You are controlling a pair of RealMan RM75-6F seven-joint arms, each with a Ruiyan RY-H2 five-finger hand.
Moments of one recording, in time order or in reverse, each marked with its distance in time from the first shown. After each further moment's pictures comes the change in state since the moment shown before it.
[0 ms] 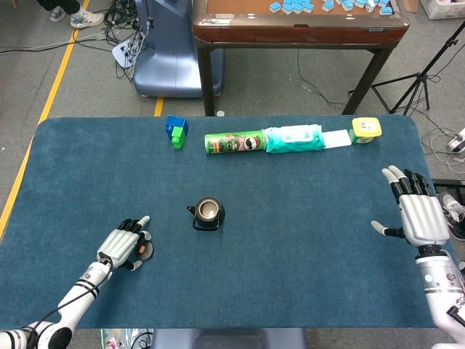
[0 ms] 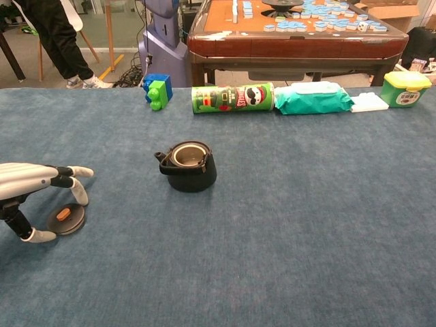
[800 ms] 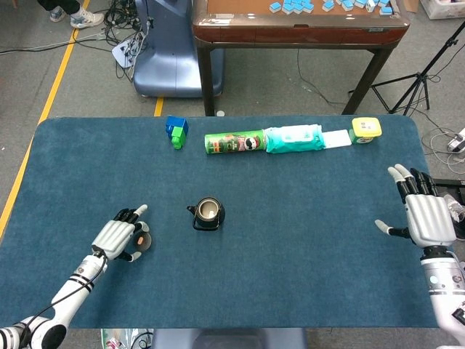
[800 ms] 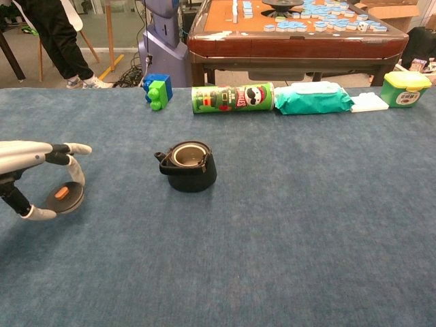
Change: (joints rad) left arm -0.005 0.064 -0.039 -0.031 0.065 0.038 -0.108; right arm -0.030 0.012 0.024 -0.002 -0.015 0.002 0.018
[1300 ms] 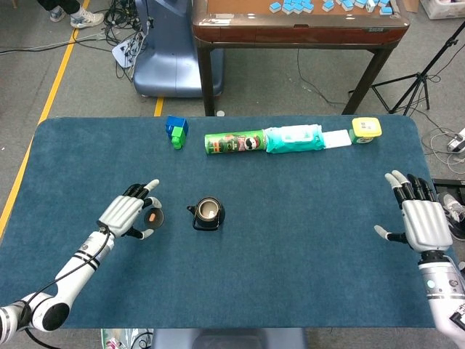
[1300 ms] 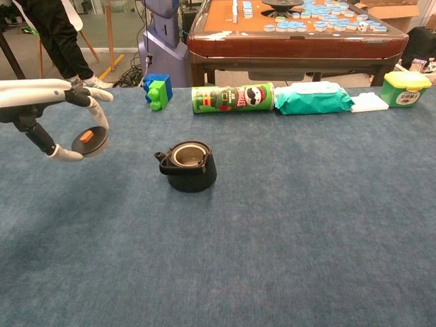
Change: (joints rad) left arm -0.119 0.088 -0.127 -0.102 -0.081 -0.077 -0.044; right arm -0.017 -0.030 -0.016 0.023 -0.029 0.003 -0.025
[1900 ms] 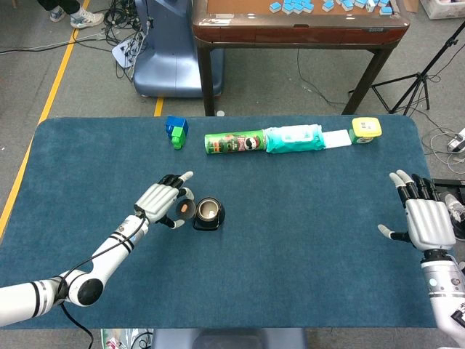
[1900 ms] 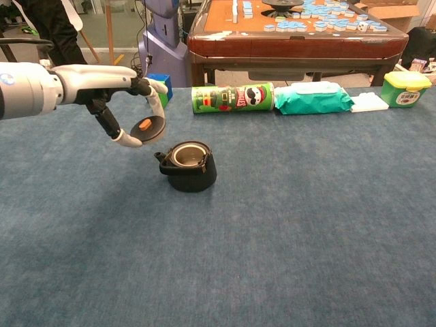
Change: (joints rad) left arm -0.211 -0.108 -0.057 0.045 -0.223 -0.092 0.125; right arm -0.004 0.008 0.014 0.001 0.037 -0.014 -0.018
